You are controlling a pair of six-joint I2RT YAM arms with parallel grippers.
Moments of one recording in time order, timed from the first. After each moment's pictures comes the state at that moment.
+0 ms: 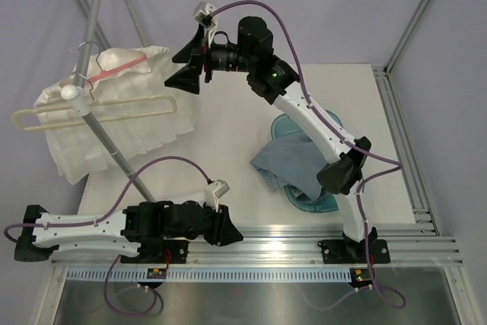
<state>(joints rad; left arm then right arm) -1.46 0.64 0.50 -0.41 -0.12 -1.00 0.78 2.14 2.49 -0.21 -0.78 0.24</state>
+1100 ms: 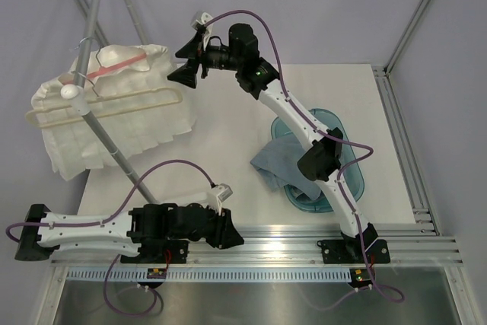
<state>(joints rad) -1.46 0.66 0.44 -0.34 -0.09 -0.99 0.71 2.43 2.67 -0.12 -0.75 0.11</state>
